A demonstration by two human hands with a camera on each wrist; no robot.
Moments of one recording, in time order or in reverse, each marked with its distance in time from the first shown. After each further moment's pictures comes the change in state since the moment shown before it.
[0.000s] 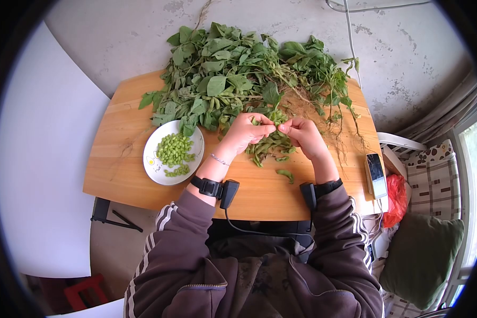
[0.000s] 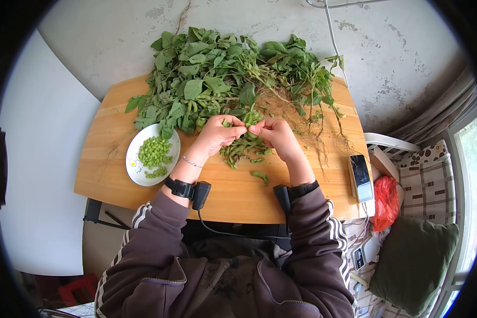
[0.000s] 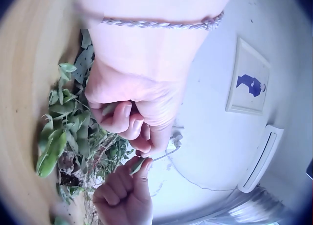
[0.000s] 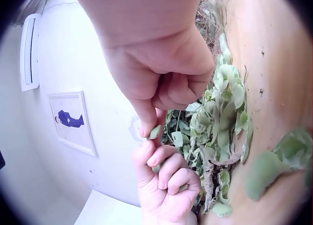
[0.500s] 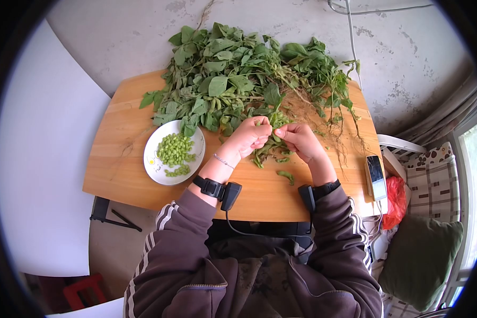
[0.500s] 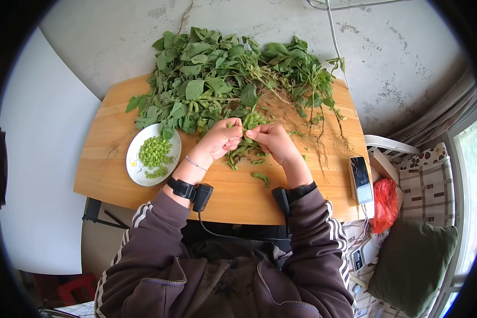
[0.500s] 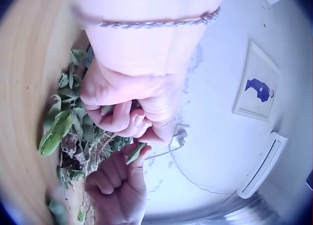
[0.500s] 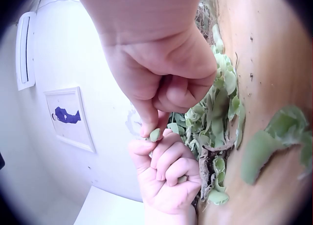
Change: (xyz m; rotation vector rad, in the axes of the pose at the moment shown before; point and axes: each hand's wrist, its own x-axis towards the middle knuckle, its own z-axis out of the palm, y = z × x) left_hand 0.001 -0.010 0.002 -0.257 -0.062 -0.090; right_hand 0.003 0.010 0.008 0.106 -0.071 0.096
